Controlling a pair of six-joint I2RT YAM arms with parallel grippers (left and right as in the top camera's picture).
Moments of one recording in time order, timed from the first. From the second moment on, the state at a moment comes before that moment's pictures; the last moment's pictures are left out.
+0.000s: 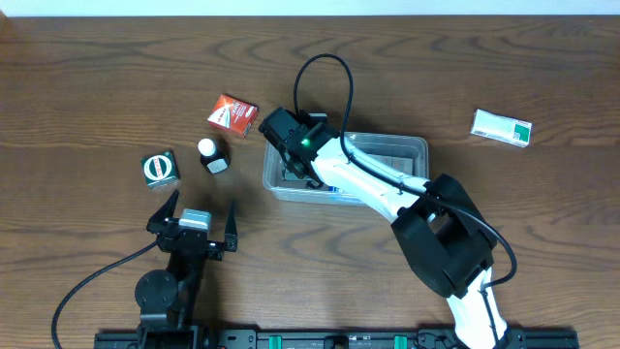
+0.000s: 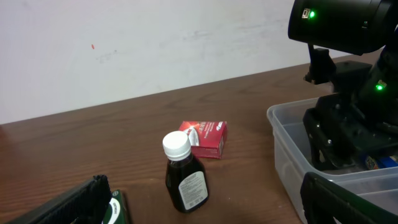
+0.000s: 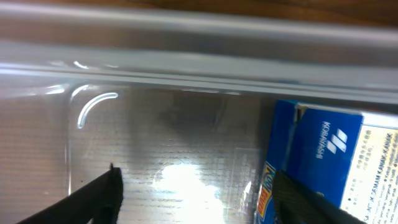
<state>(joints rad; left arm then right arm) 0.00 0.01 0.02 -0.10 0.15 0.15 0.79 2.15 1.62 -0.79 0.24 0.80</state>
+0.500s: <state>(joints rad) 0.00 0.01 0.02 -0.10 0.15 0.15 0.79 2.15 1.62 -0.78 0.24 0.77</state>
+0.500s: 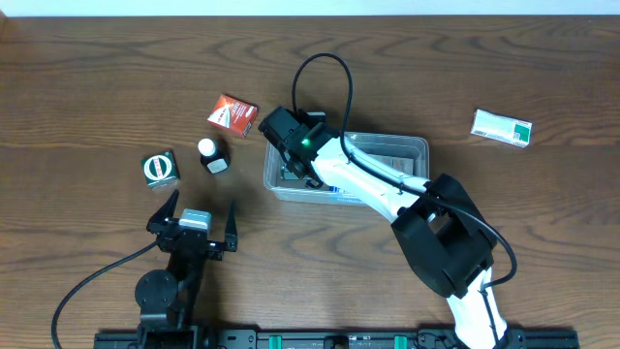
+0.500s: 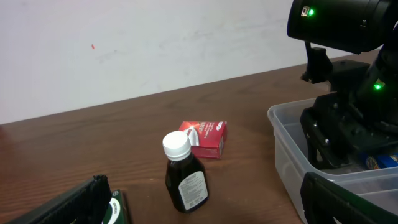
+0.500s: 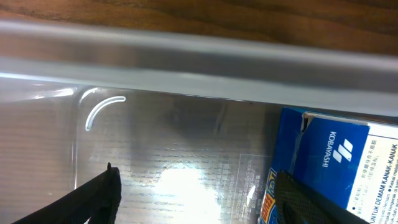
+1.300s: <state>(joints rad) 0.00 0.01 0.02 -0.10 0.15 0.15 0.71 1.72 1.68 -0.96 0.24 0.62</state>
